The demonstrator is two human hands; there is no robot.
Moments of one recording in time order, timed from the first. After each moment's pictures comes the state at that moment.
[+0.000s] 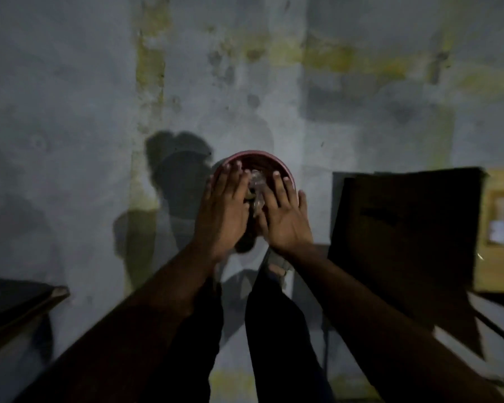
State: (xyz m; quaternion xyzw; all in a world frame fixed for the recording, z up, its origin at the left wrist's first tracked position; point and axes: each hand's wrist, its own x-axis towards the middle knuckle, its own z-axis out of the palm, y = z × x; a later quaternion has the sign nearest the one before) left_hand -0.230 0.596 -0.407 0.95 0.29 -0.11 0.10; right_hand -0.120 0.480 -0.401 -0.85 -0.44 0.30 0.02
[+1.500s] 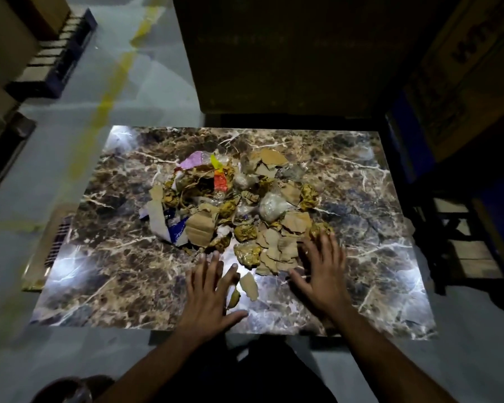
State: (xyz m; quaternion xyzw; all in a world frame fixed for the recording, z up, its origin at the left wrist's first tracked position) left_hand -0.285 -0.064 -0.096 0.86 -0.49 -0.13 0.05; right_hand -0.457 -0.308 -0.092 -0.92 0.35 -0.02 0.16
